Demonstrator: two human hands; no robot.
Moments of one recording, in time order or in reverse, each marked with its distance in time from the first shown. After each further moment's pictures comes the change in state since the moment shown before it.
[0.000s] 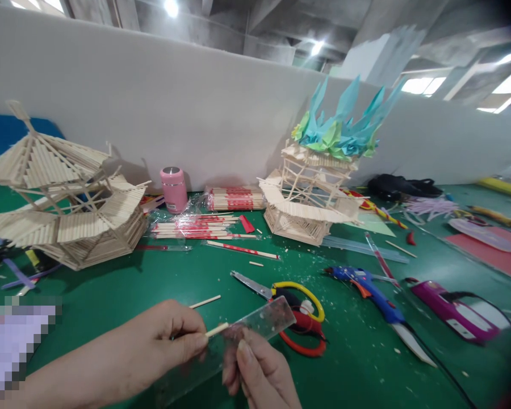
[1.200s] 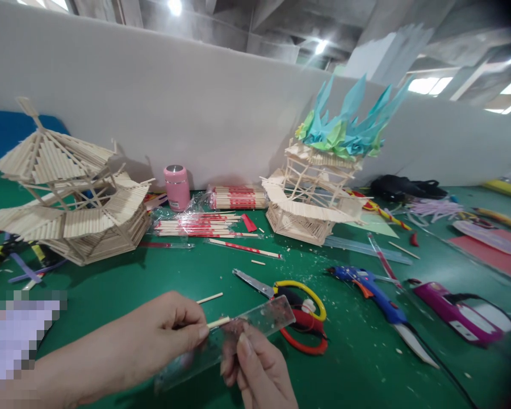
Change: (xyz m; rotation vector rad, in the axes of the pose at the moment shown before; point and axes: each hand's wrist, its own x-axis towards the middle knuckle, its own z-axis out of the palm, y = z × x) left_hand -0.001 0.008 -0.003 0.041 0.043 -0.047; right_hand -0.003 0.000 0.011 0.188 0.076 0.063
